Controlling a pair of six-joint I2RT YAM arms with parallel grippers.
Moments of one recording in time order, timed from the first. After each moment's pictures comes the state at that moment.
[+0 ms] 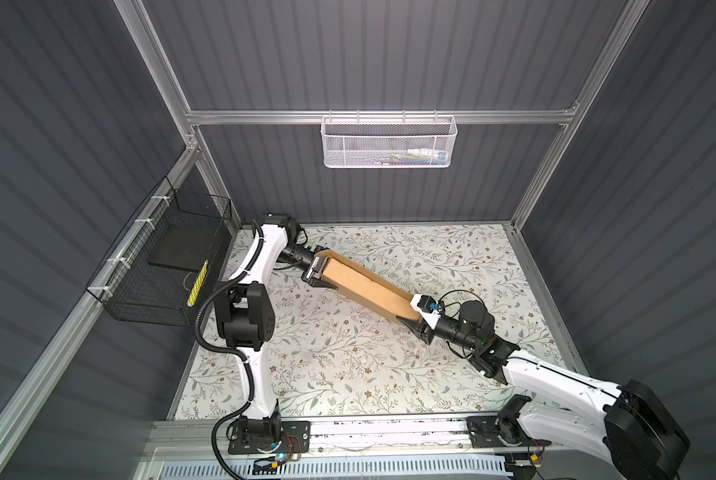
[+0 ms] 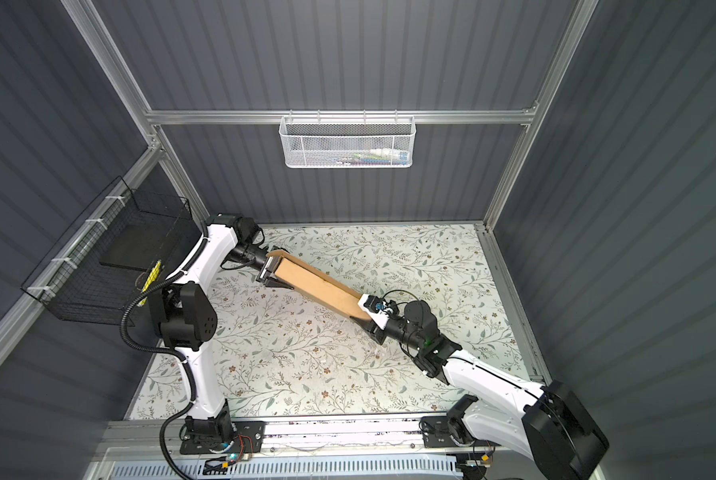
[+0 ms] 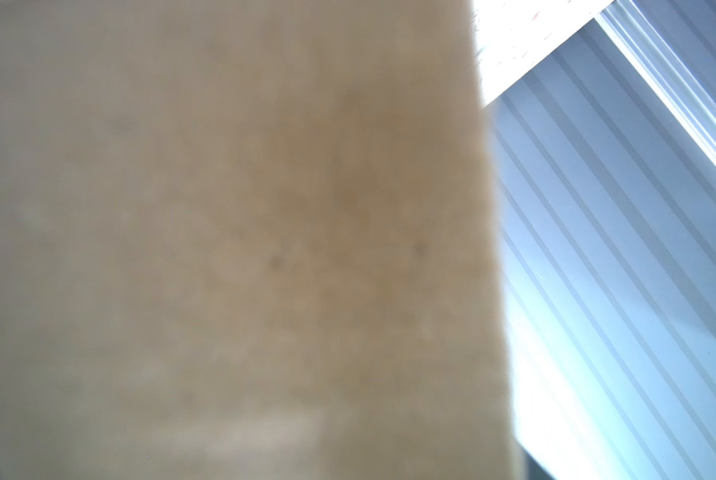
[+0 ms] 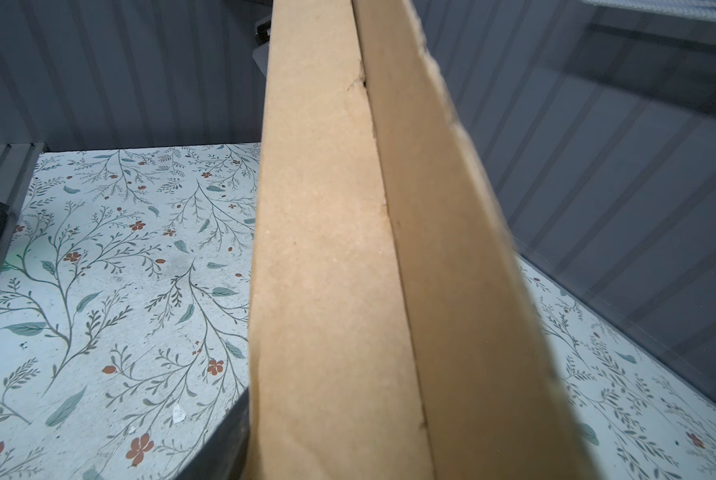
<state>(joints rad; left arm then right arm) -0.13 2.06 1.97 -1.66 1.05 -0.67 0.66 1.08 0.42 0.46 -0.32 -0.28</state>
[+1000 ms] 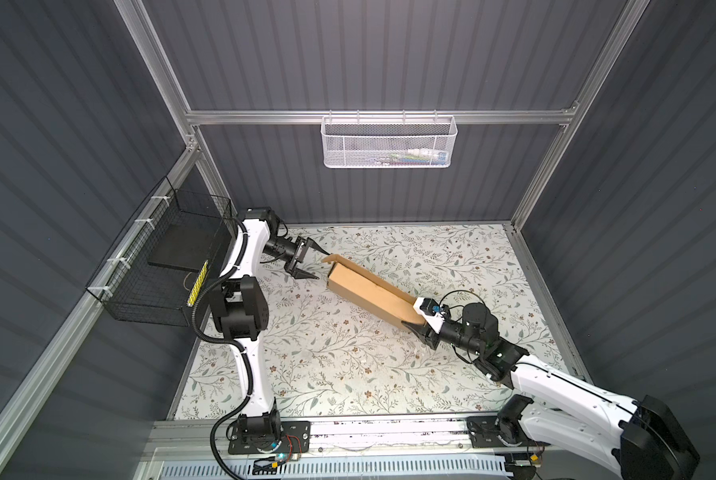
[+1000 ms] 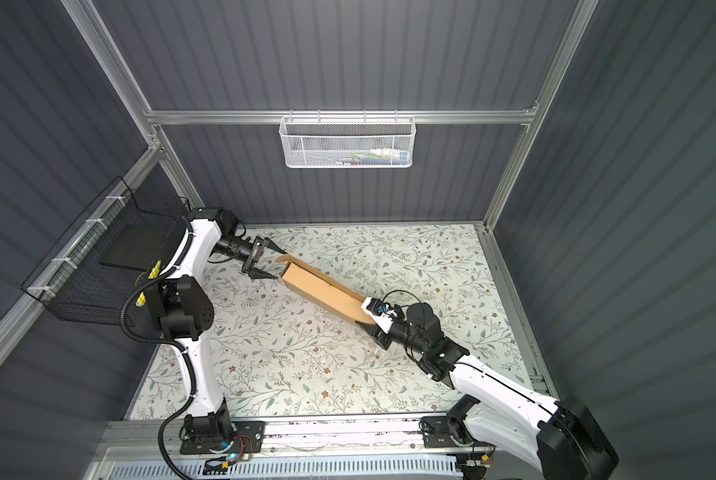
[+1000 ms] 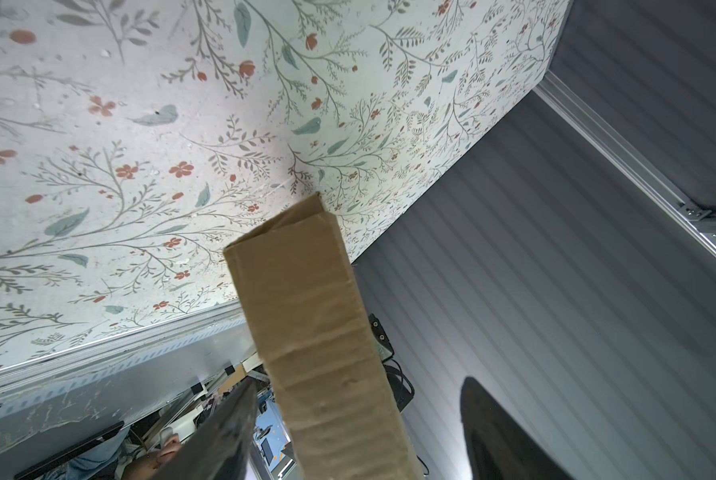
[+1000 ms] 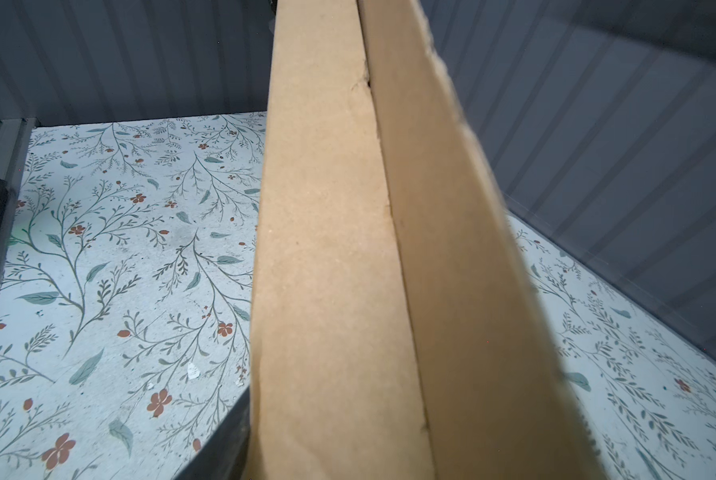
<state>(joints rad) 0.02 2.18 2.15 -1.67 0.96 -0.58 0.66 0.99 0.42 0.27 -0.29 -0.28</state>
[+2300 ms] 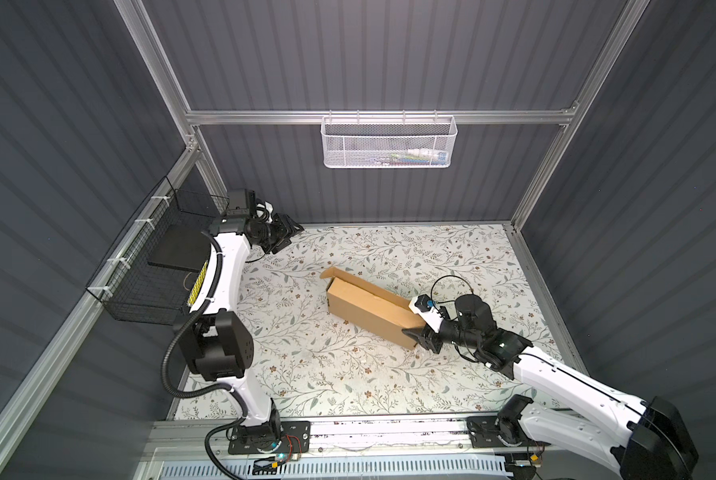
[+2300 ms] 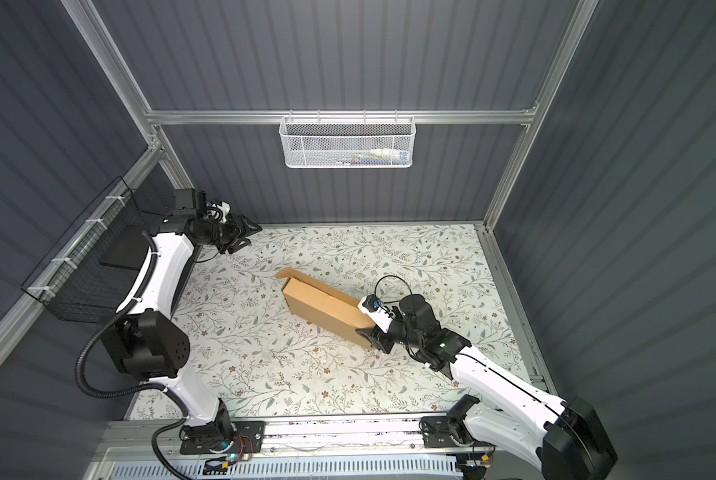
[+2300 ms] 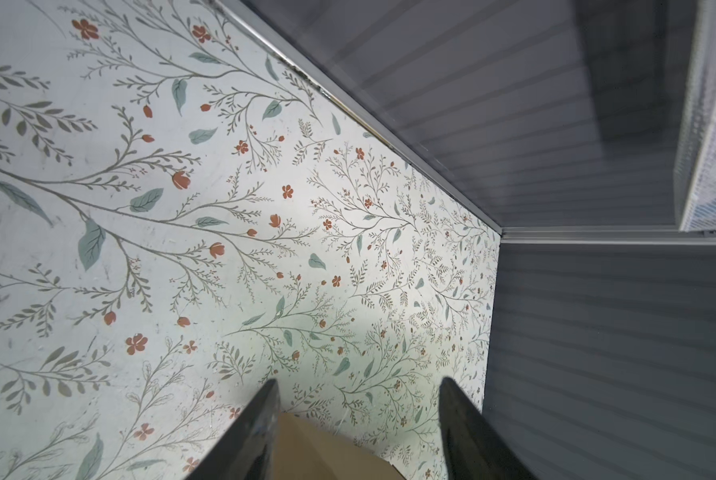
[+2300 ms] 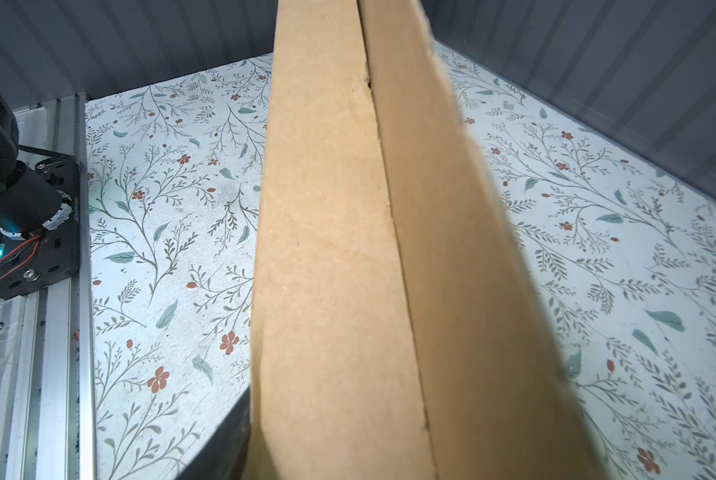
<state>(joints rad) 0.05 1.72 1.77 -0.86 0.56 -0.52 0.66 1.02 0.58 -0.08 -0.37 -0.21</state>
